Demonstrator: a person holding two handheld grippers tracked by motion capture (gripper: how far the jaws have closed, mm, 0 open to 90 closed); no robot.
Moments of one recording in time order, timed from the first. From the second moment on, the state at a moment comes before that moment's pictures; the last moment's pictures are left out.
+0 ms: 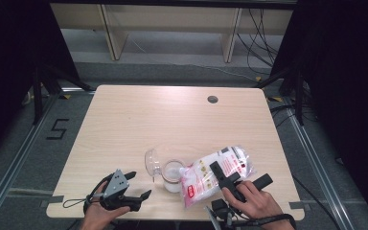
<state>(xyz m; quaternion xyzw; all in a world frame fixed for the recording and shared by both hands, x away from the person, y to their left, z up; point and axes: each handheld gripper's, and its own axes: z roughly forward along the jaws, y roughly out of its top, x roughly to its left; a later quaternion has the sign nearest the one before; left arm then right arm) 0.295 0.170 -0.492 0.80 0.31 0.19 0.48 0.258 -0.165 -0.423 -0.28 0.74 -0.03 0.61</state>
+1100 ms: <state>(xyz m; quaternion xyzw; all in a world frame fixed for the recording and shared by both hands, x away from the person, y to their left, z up) 0.294 0.169 -0.492 0.80 0.32 0.19 0.48 0.266 -0.169 -0.420 -0.28 0.74 -0.03 0.61</state>
